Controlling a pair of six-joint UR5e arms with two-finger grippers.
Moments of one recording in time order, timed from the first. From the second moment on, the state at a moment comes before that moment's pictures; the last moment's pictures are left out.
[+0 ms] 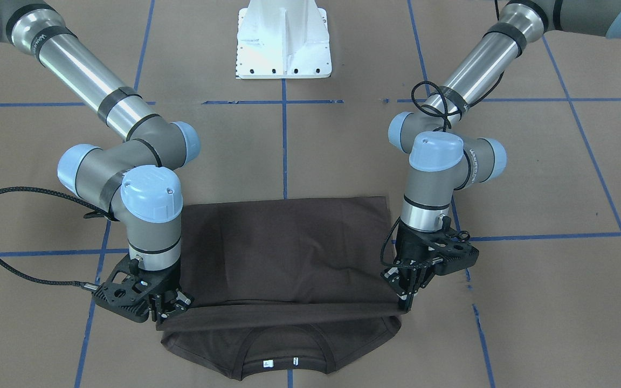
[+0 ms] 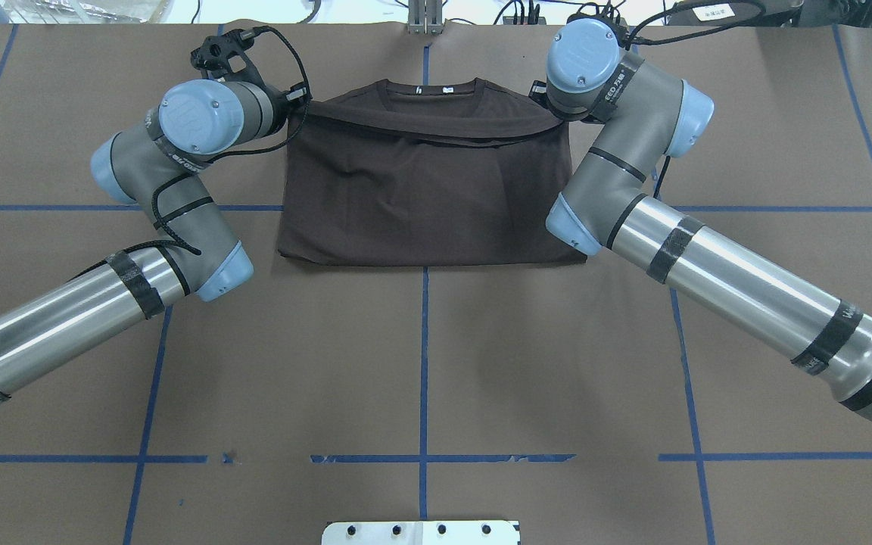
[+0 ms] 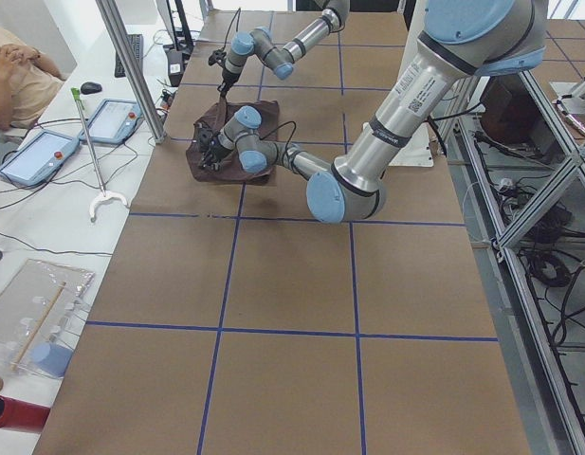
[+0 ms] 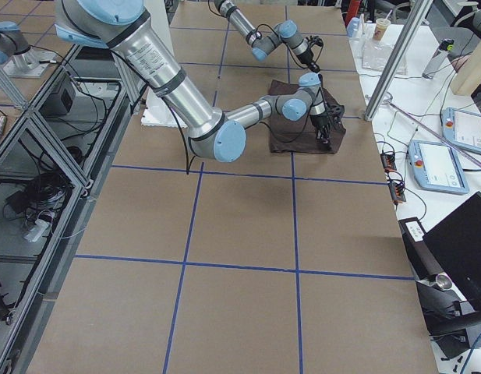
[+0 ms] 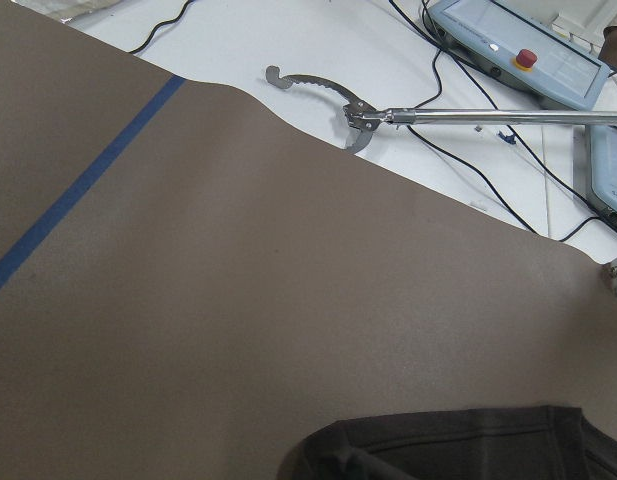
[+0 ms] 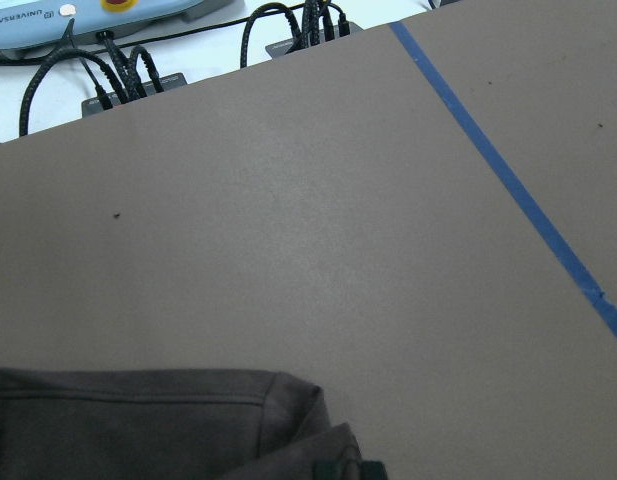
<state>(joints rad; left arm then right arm) -0.76 -2.29 -1.14 -2.37 -1.49 -1.48 0.80 -0.74 1.09 -1.23 1.61 1.39</state>
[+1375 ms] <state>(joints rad) -0.76 -2.18 -1.17 -2.58 -1.58 -1.48 0.62 -1.26 1.75 -1.20 1.69 1.75</state>
